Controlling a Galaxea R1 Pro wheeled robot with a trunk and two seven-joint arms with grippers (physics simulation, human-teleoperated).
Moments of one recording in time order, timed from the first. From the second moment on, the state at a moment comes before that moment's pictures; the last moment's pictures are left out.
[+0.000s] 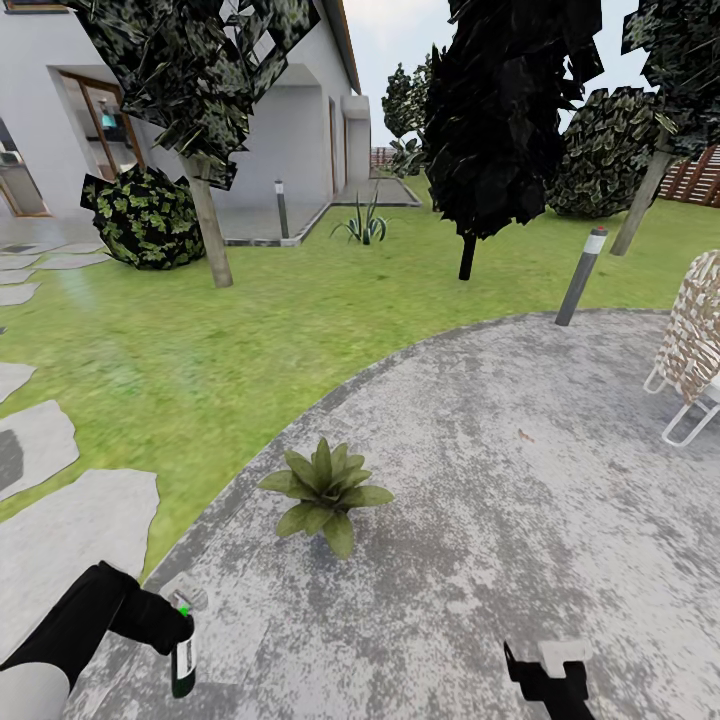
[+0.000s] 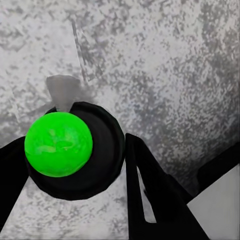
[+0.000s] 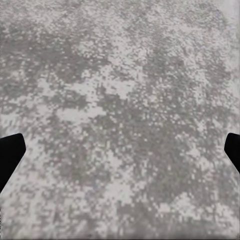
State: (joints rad) left arm -0.55 0.24 0.22 -0.71 -0.79 0.54 -1.12; right arm -0.36 -0.07 -0.46 -0.32 0.45 -0.45 0.05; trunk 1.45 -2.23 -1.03
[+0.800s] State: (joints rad) left arm -0.56 0.25 0.12 -0.73 -0.80 0.69 -1.13; right arm -0.35 -0.05 -0.46 -0.21 0.44 -0.47 -0.15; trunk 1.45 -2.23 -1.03
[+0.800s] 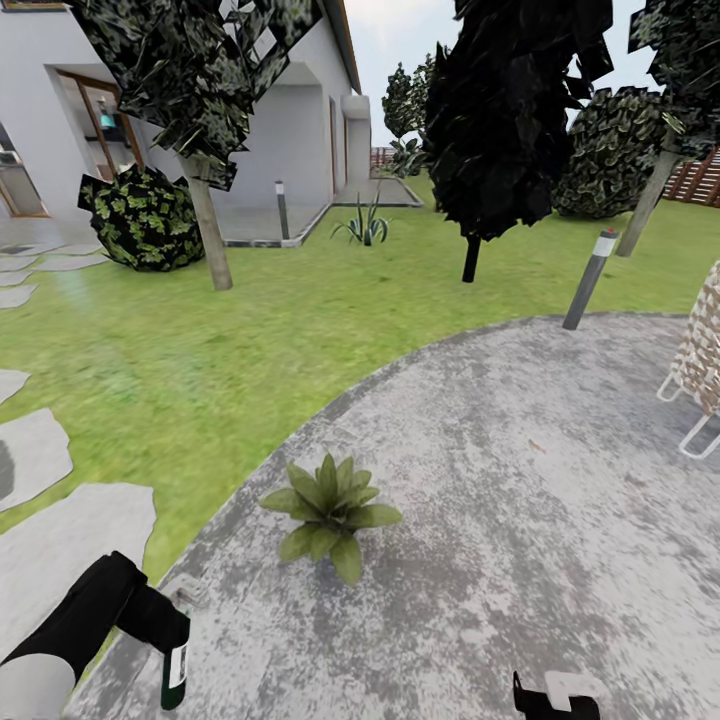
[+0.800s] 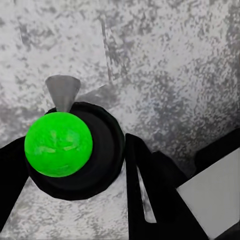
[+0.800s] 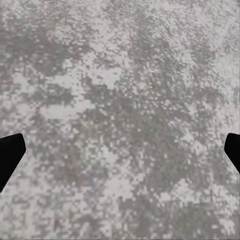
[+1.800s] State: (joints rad) left arm -0.70 0.24 -0.06 -0.73 -1.00 0.79 -1.41; right arm -0.35 -0.05 -0.46 -0.21 0.44 -0.47 -0.15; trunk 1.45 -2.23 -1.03
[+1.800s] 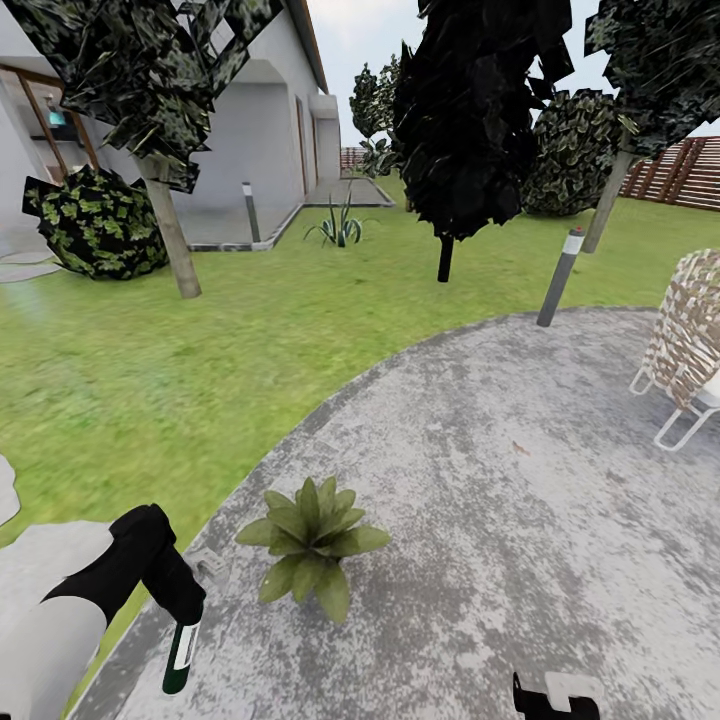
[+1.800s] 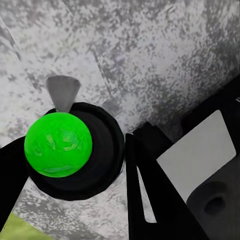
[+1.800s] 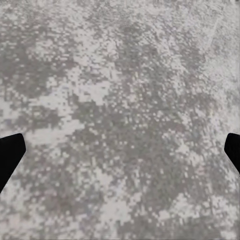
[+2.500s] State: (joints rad) left arm -0.69 0.25 -0.07 -0.73 -1.00 0.78 -1.41; right arm -0.35 -0.05 -0.46 -0.21 0.44 -0.47 -0.15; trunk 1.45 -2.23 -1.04
